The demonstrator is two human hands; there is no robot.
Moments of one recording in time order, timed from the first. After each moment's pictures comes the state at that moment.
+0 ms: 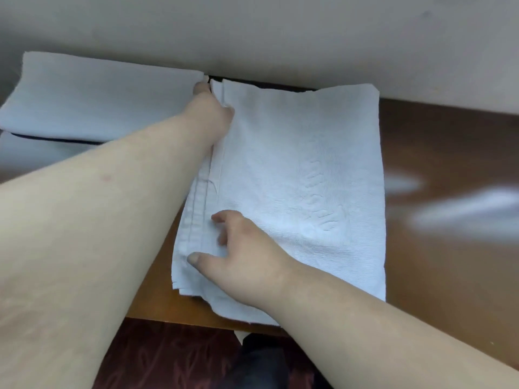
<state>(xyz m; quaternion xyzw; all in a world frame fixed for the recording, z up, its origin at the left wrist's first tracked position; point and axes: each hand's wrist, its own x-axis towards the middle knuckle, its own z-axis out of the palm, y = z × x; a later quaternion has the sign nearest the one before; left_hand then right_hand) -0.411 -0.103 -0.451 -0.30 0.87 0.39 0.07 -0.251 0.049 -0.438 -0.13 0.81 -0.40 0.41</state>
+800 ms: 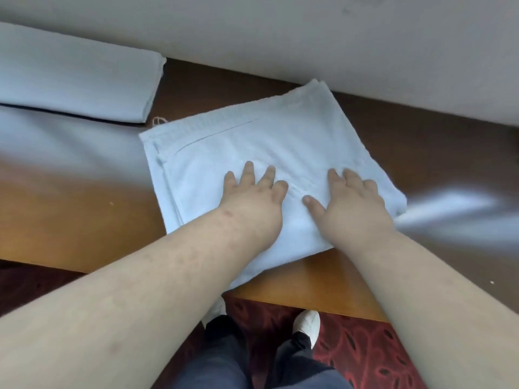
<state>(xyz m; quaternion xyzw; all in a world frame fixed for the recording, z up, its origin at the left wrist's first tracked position) -0.283 0.105 -0.452 0.02 0.97 0.03 0.26 -0.321 0.278 -0.455 -0.09 0.98 0.00 0.18</state>
